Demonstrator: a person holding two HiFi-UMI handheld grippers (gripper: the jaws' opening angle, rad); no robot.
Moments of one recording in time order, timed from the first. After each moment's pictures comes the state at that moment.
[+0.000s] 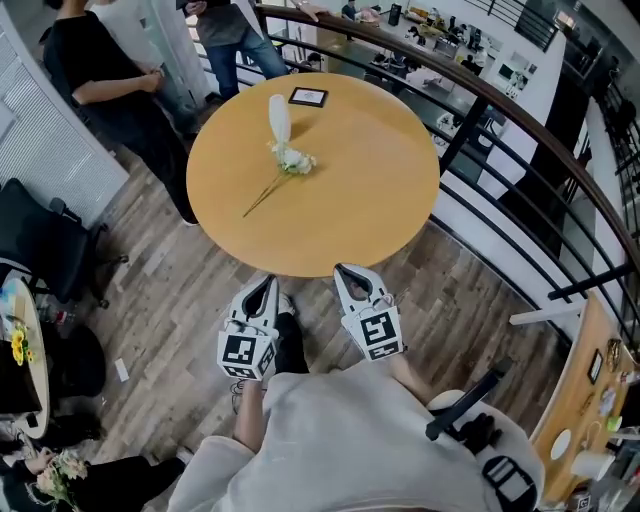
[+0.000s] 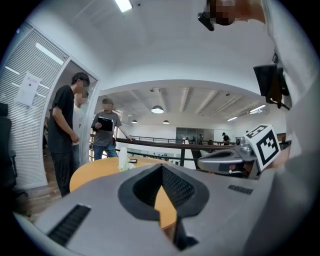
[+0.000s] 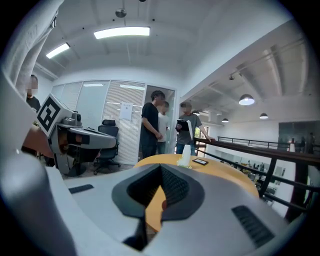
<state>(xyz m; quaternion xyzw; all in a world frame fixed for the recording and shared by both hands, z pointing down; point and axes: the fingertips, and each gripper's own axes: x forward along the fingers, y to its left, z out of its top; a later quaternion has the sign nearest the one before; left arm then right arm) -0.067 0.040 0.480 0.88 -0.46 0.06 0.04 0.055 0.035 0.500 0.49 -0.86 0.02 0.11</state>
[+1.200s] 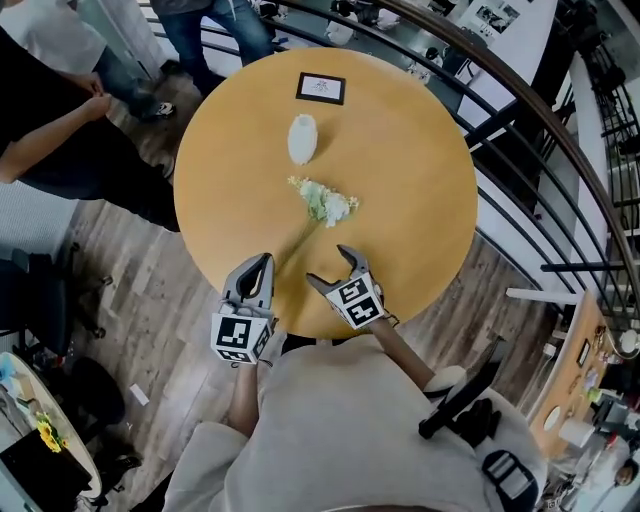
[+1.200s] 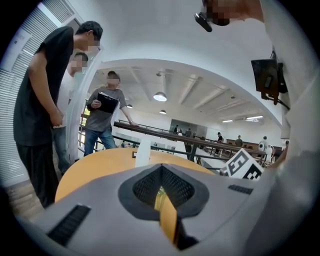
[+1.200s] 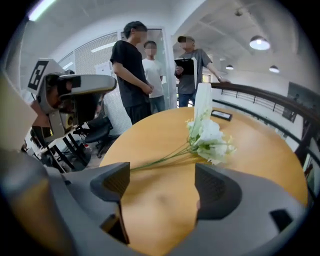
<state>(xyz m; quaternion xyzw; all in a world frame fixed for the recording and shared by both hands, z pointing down) -0.127 -0.161 0.505 0.91 -0.39 0.09 0.13 -0.030 -0.126 0.647 0.44 -0.81 0.24 0.30</state>
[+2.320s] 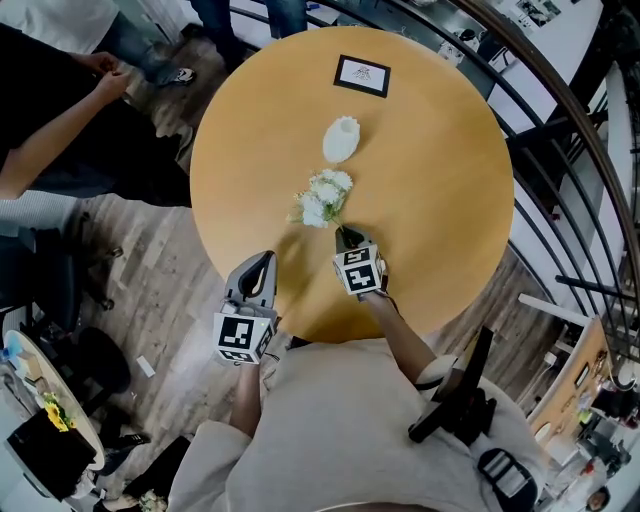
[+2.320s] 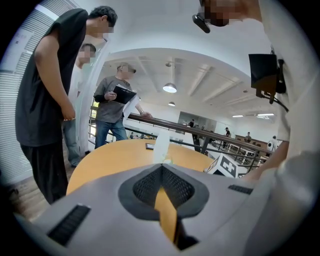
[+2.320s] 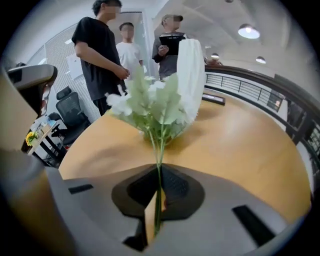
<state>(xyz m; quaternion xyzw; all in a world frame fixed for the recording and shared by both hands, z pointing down) -0.161 -0.179 0.528 0.88 -0.42 0.13 0.16 -0.014 -0.199 0.712 0.51 -0.74 0.29 0.33</state>
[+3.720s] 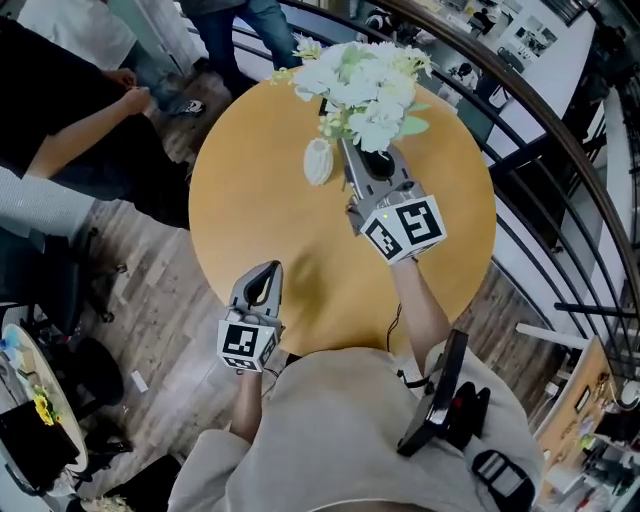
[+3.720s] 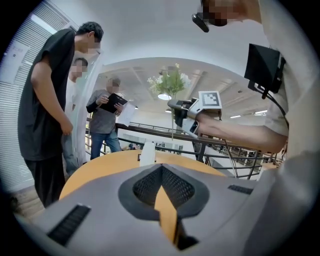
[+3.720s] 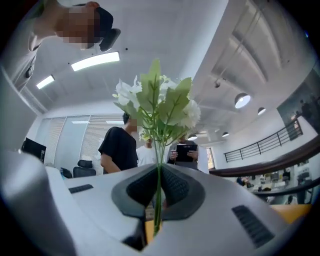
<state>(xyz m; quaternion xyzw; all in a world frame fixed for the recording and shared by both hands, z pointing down) -0.113 -0.181 0.496 0.89 -0.43 0.10 0.11 0.029 -0.339 0.333 0.48 -0.87 -0.01 -0.13</state>
